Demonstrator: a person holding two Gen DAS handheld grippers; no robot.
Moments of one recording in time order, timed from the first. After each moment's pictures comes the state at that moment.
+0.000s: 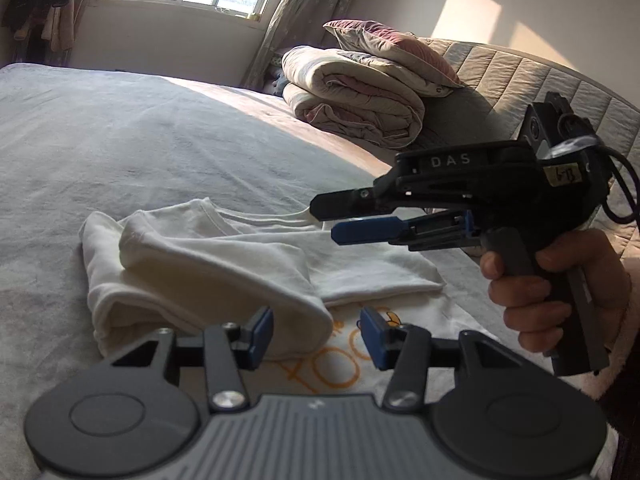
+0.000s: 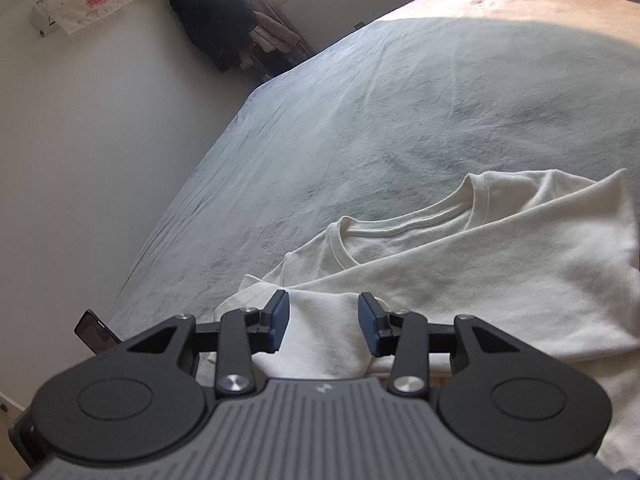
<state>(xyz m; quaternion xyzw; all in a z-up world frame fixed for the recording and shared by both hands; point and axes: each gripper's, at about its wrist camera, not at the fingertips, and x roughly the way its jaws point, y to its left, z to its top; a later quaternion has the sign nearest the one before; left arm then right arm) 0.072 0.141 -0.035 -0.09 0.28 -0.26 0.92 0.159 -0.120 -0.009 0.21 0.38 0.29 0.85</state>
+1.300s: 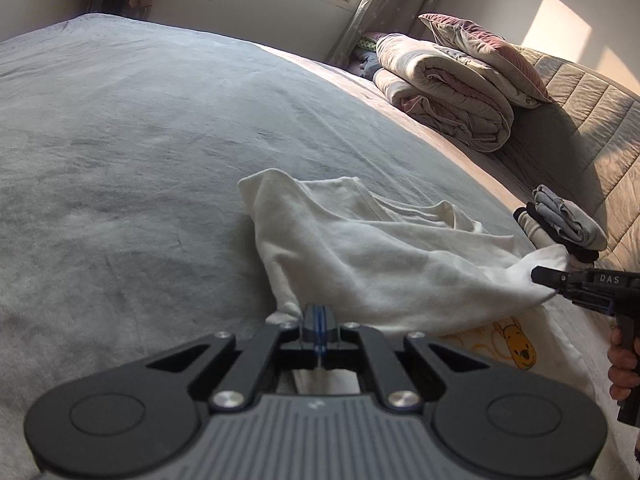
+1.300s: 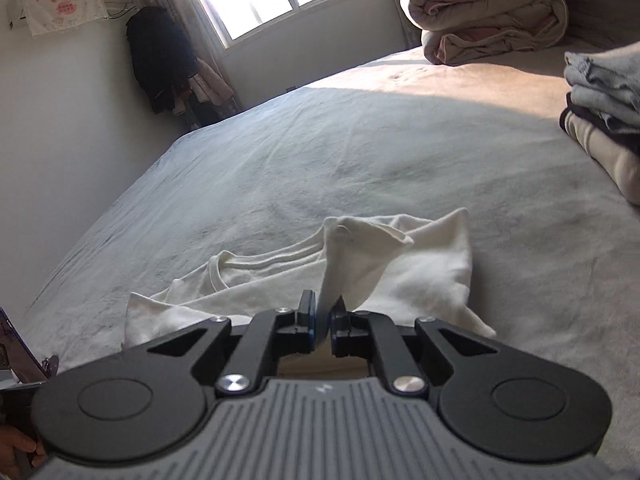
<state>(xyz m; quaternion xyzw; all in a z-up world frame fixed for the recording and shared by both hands) 0.113 0.212 -0.067 -0.13 0.35 -0.15 0.91 0.127 -0.186 -0.037 0.19 0.33 0.14 0.91</state>
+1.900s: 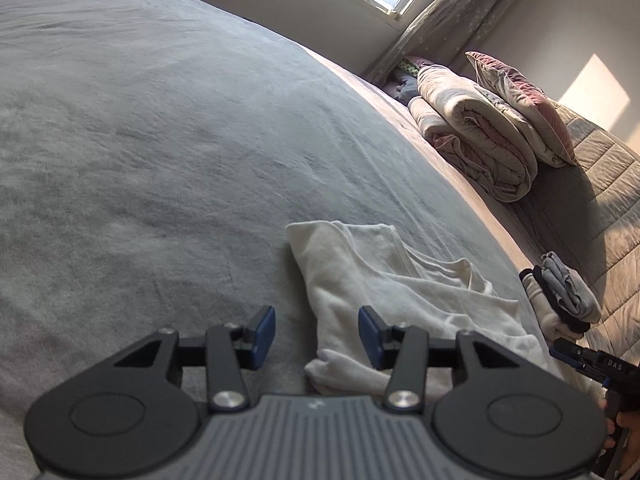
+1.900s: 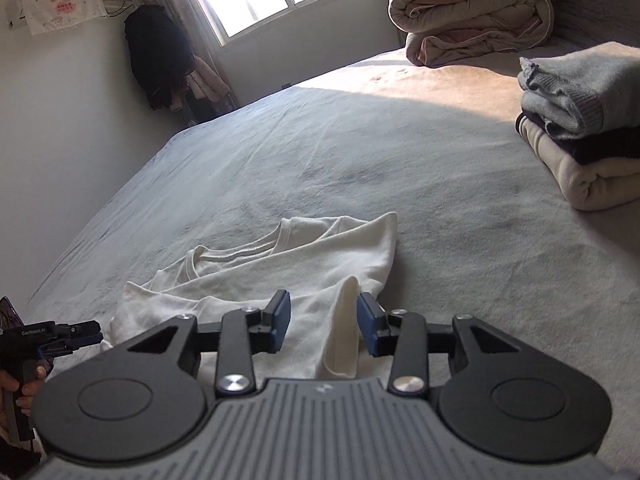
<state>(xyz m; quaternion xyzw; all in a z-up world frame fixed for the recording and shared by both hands) 0.138 0.249 -0.055 -0.23 0.36 -0.12 0.90 0.123 -0.220 -0.019 0.15 0.32 0.15 0.92</state>
